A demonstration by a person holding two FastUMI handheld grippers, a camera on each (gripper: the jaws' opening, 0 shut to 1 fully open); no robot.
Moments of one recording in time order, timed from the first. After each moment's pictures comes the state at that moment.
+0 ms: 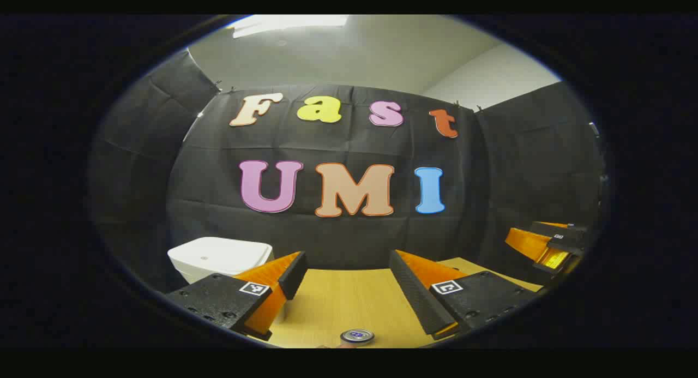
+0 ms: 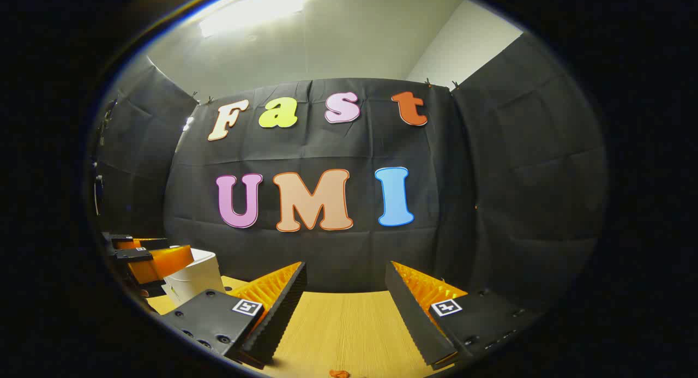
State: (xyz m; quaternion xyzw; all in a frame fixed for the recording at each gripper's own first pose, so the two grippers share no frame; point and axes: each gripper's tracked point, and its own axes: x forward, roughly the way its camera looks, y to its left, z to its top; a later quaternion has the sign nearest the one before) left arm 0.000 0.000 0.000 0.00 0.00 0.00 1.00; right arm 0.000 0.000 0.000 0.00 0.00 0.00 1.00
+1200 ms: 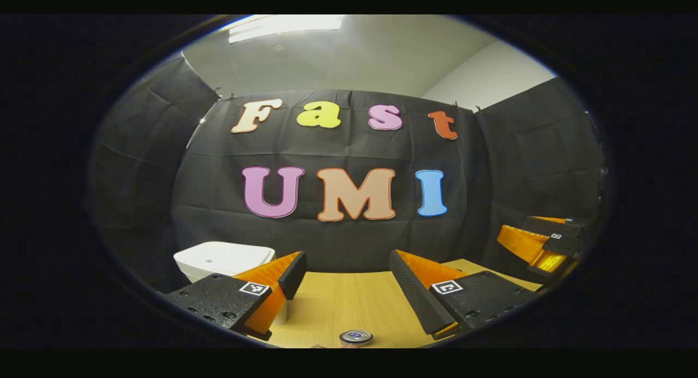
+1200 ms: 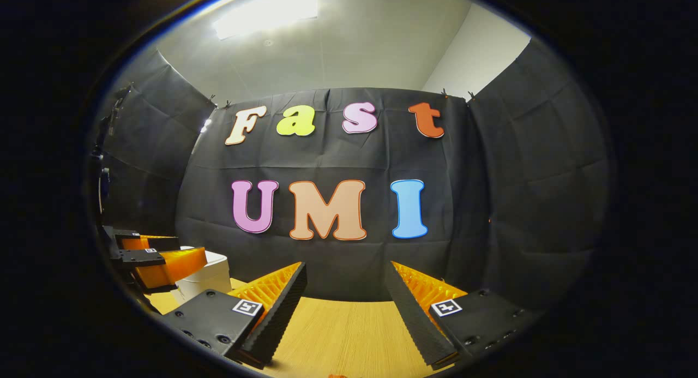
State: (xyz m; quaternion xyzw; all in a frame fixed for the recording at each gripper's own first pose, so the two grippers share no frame) left arm -0.011 -0.006 0.006 0.02 -0.01 0.01 1.00; right arm 0.000 0.013 0.013 -0.02 -0.03 0.03 1.00
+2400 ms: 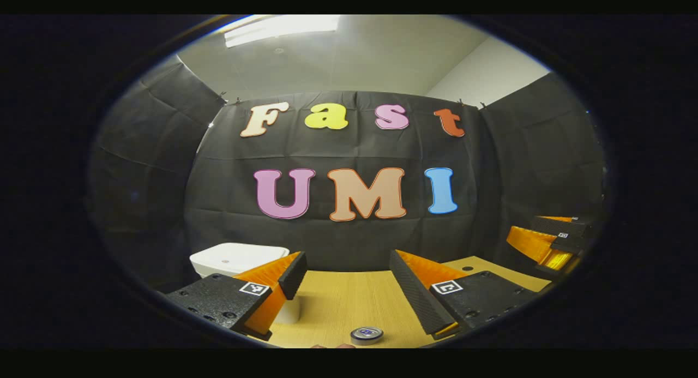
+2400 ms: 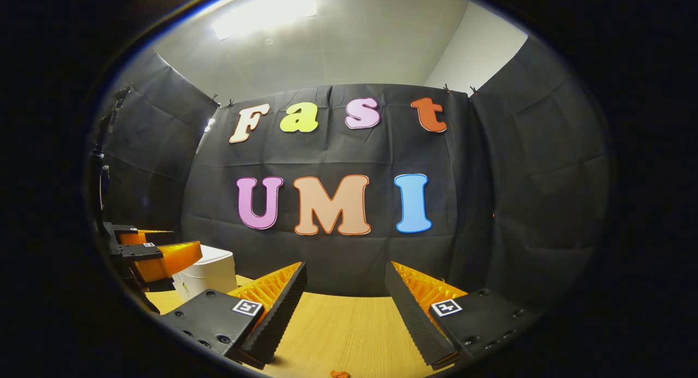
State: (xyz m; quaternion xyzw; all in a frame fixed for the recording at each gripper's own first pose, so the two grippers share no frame) left arm -0.022 0.002 0.009 0.03 -0.01 0.04 1.00; right arm -0.009 0.010 0.002 -0.02 -0.02 0.05 1.00
